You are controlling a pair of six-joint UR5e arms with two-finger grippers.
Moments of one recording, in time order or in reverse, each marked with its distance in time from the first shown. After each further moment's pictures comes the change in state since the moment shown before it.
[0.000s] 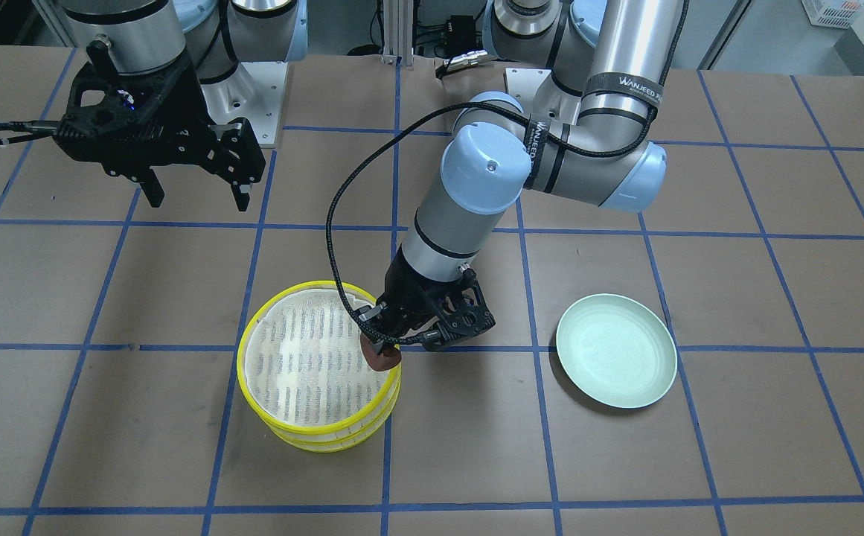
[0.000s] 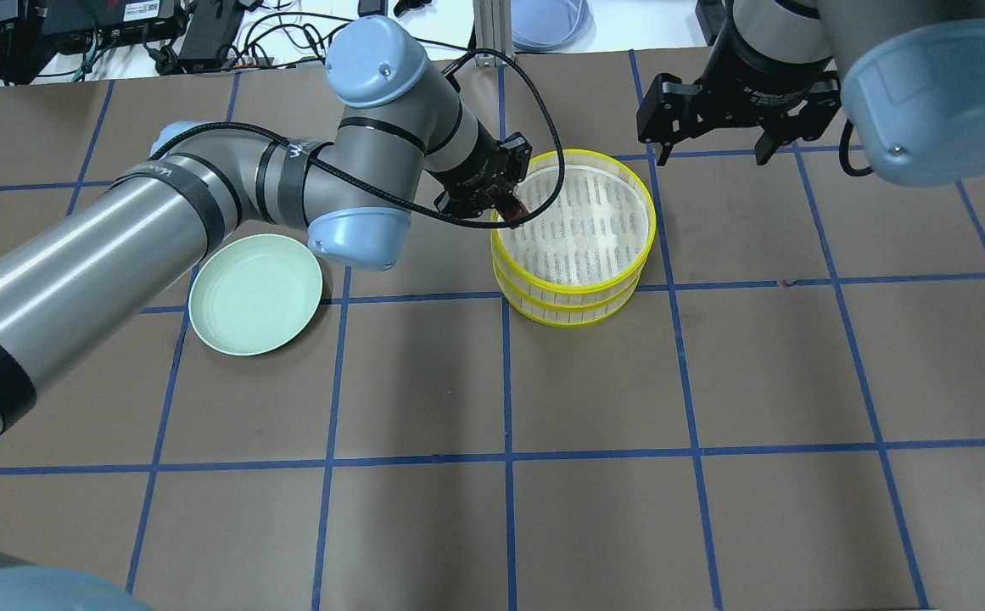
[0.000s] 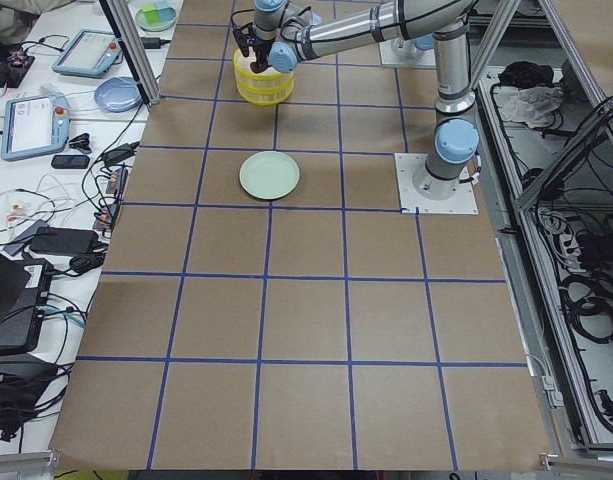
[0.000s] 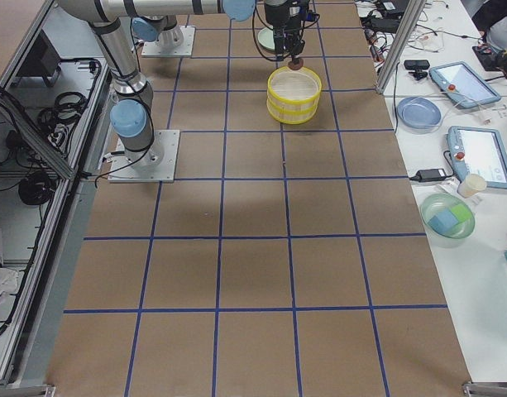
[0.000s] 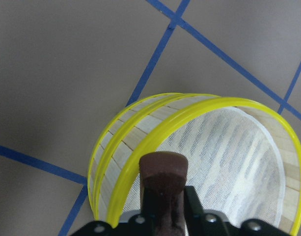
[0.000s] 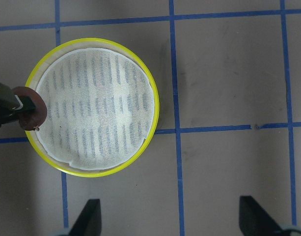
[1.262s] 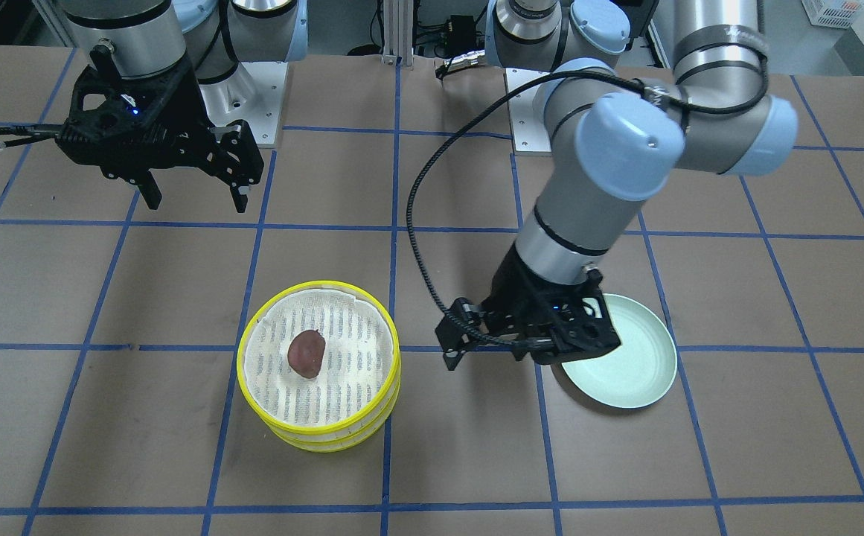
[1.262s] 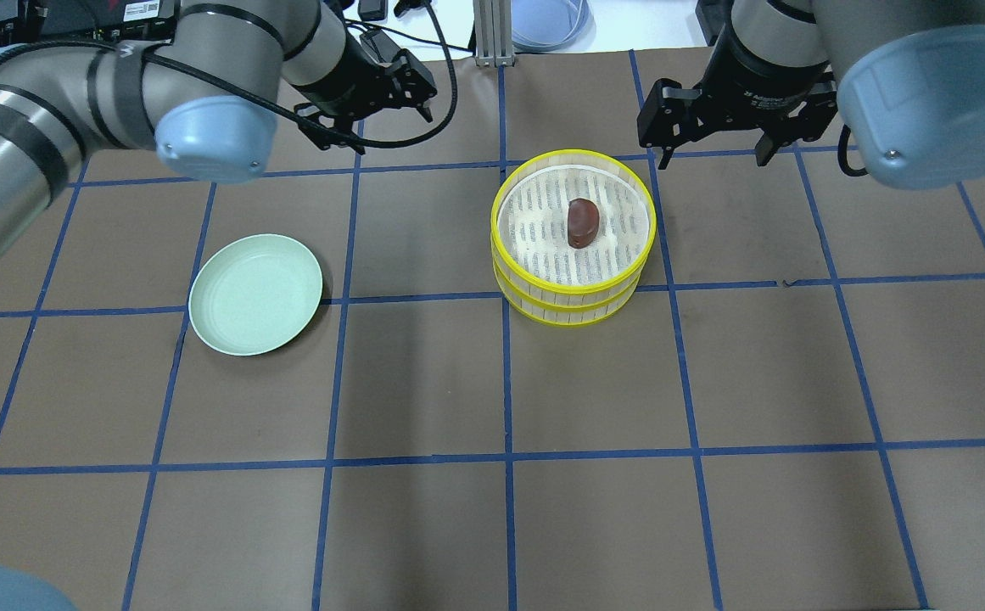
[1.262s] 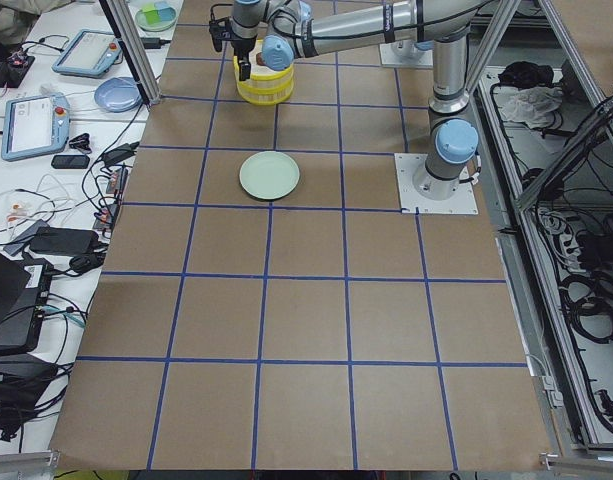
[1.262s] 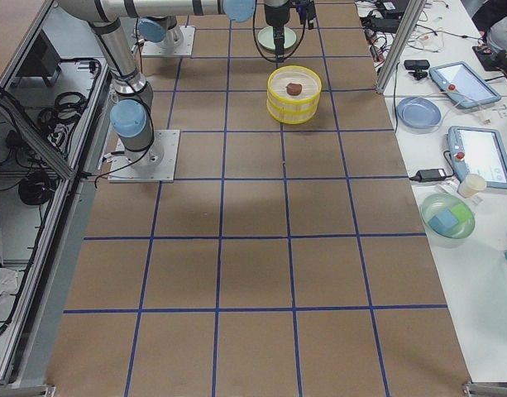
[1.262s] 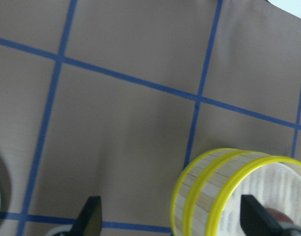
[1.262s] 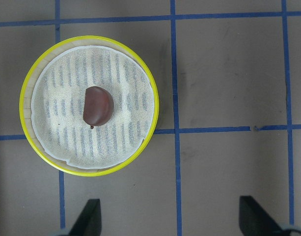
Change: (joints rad) left arm 0.235 0.099 0.119 -0.255 0.029 0.532; right arm 0.001 -0.001 0.005 -0.005 -0.002 -0.015
